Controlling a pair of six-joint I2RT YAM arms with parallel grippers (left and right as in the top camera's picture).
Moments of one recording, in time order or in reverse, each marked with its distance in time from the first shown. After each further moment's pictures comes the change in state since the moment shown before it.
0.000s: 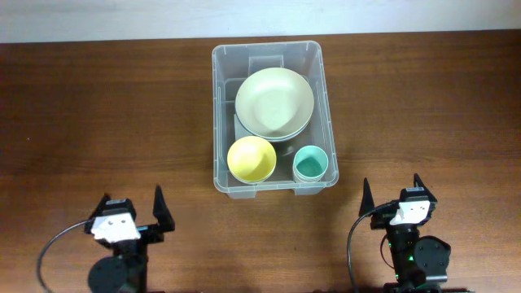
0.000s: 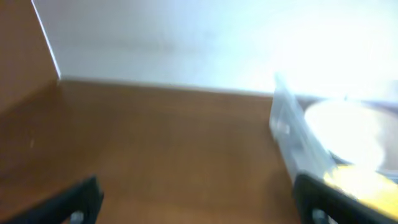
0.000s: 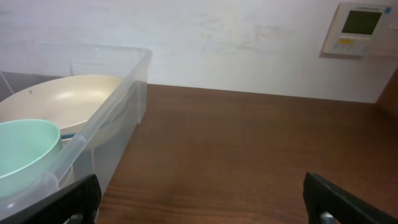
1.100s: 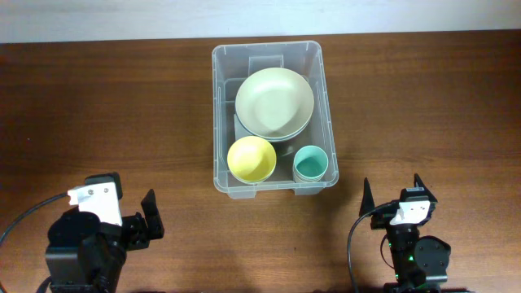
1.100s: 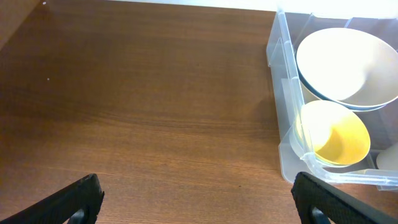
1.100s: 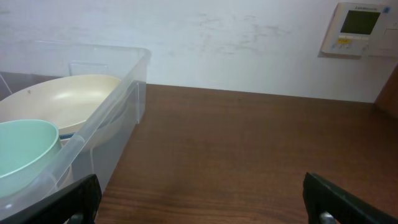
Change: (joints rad) left arm -0.042 0.542 0.777 -0.761 0.000 -0.026; right arm -0.001 0.000 0.000 0.000 0.003 0.000
